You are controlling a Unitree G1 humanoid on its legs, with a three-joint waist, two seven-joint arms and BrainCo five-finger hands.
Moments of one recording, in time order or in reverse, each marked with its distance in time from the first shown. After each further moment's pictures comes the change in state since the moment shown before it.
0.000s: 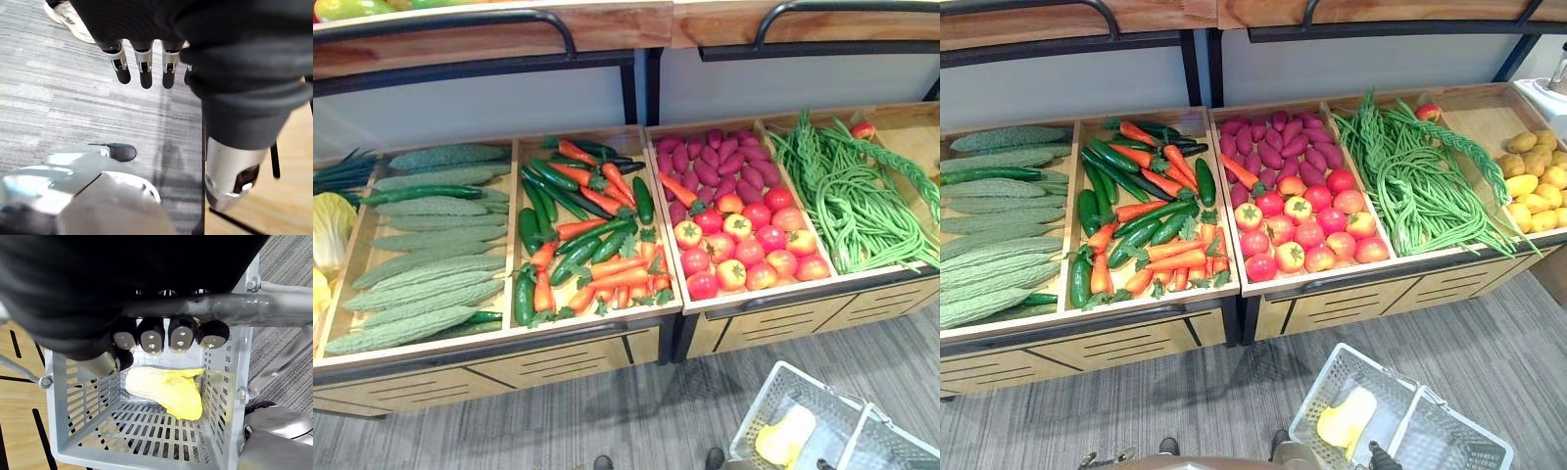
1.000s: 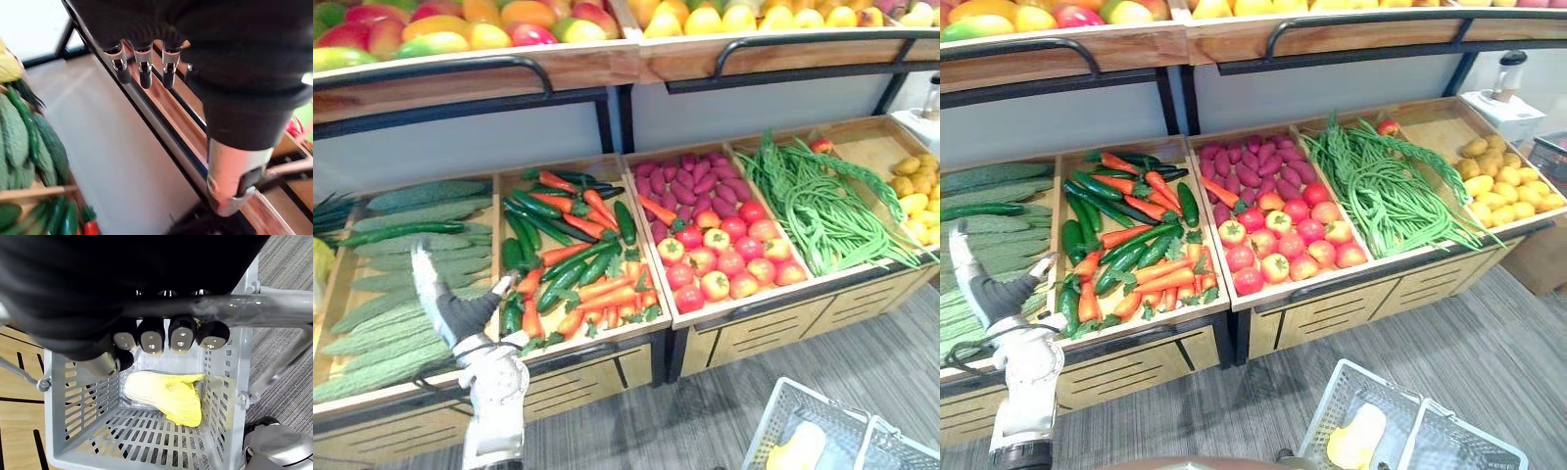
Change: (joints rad) left arm -0.081 0.181 -0.369 -1.158 0.292 -0.111 0.377; right arm 0.096 -0.013 0.125 -0.050 0.000 -0.032 -0.064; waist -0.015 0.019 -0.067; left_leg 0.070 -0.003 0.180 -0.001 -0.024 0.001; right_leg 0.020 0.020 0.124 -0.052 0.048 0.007
